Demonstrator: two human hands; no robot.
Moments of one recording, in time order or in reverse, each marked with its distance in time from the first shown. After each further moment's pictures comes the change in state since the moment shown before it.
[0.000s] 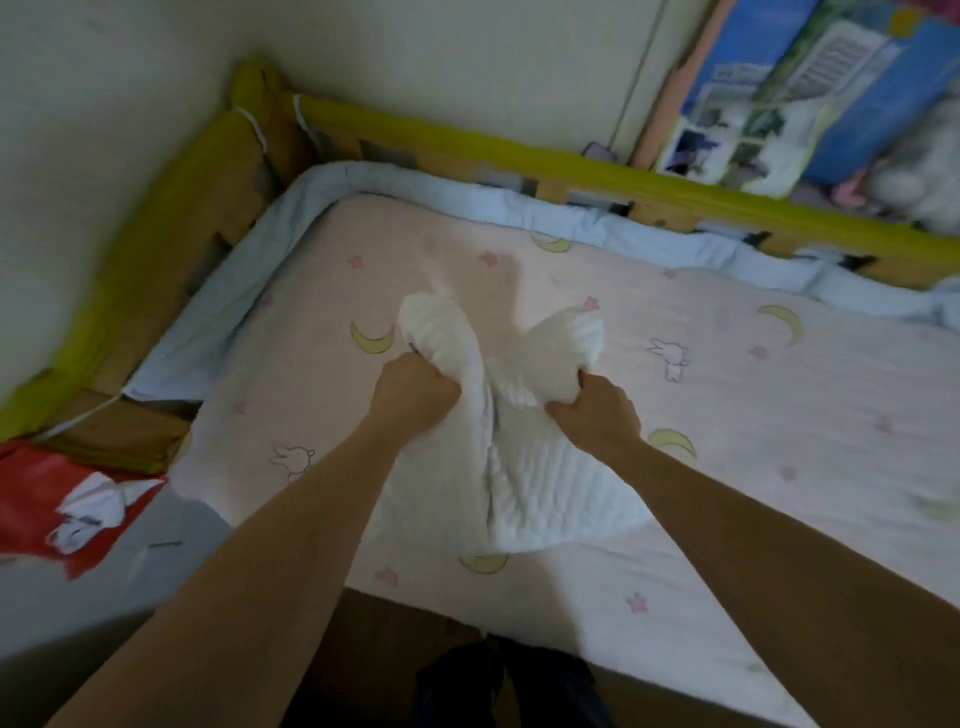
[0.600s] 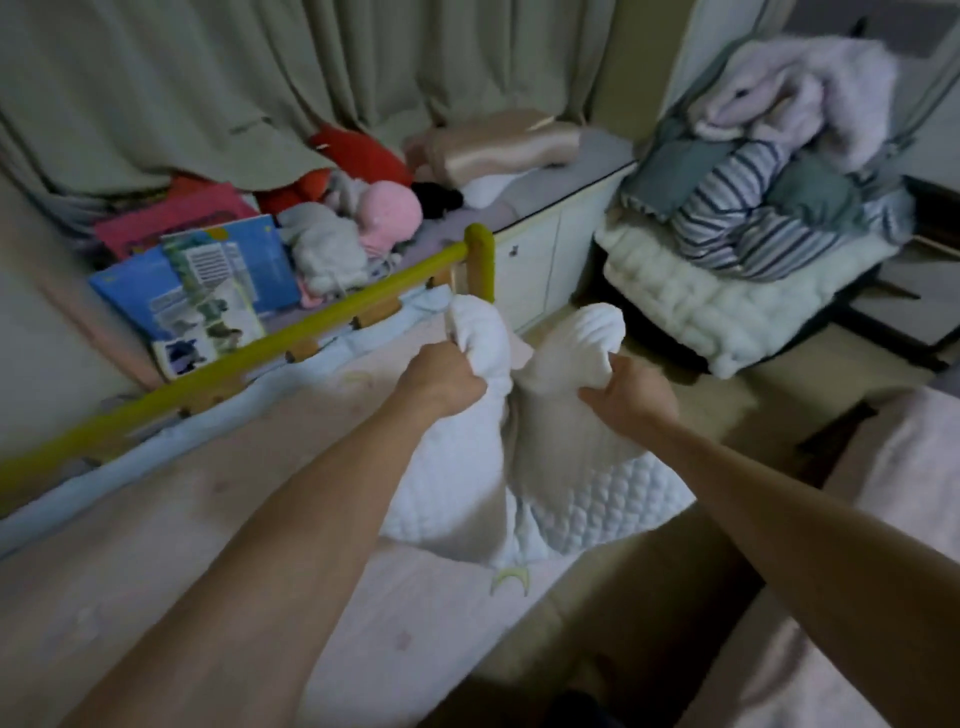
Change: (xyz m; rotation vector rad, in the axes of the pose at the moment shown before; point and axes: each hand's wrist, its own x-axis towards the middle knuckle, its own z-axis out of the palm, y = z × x) left_hand -0.329 0.380 0.219 0.540 -0.259 1.062; right_hand -0.352 0.357 -0.247 0.251 0.739 0.605
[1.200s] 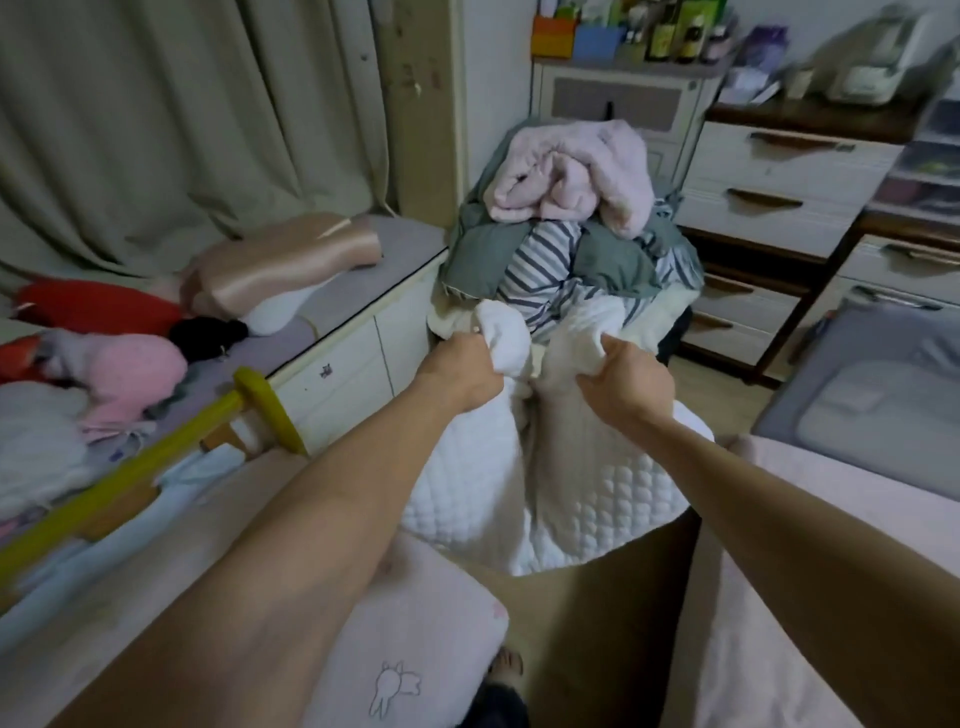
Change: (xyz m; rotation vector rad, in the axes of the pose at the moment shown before) left_hand 0.226 0.408 0.078 0.212 -0.003 0.431; right_hand 0.229 0.256 -0.215 -0.042 0.395 0.211
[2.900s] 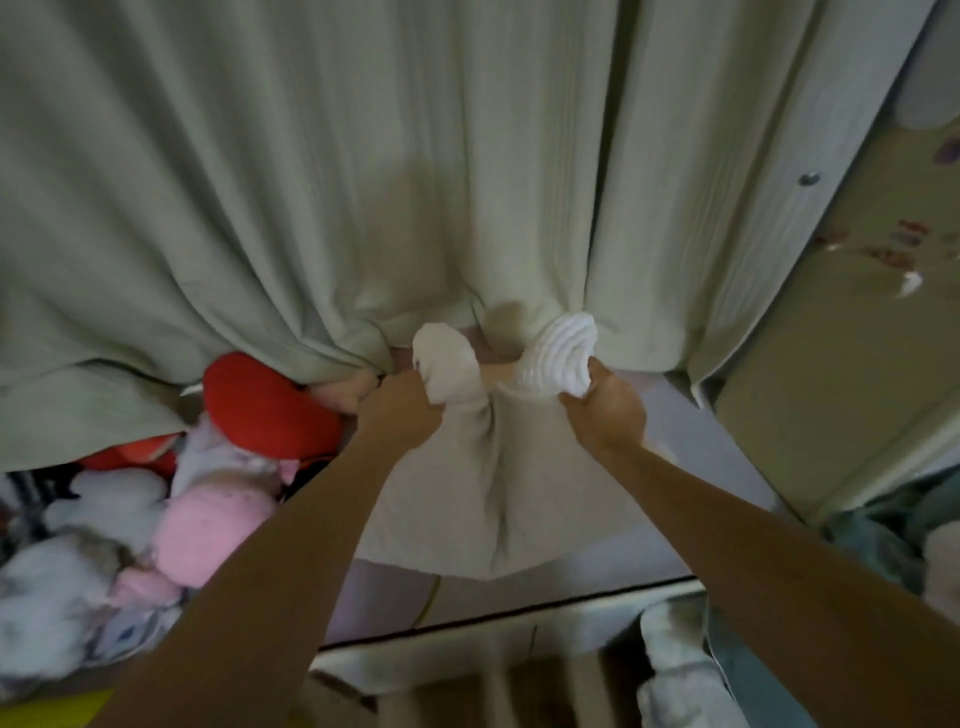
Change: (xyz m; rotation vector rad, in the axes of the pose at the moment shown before) left_hand 0.574 -0.448 -0.184 -0.024 0.339 -0.880; right_hand 0.698 -0.471 0.397 0.328 -0.489 -0.586
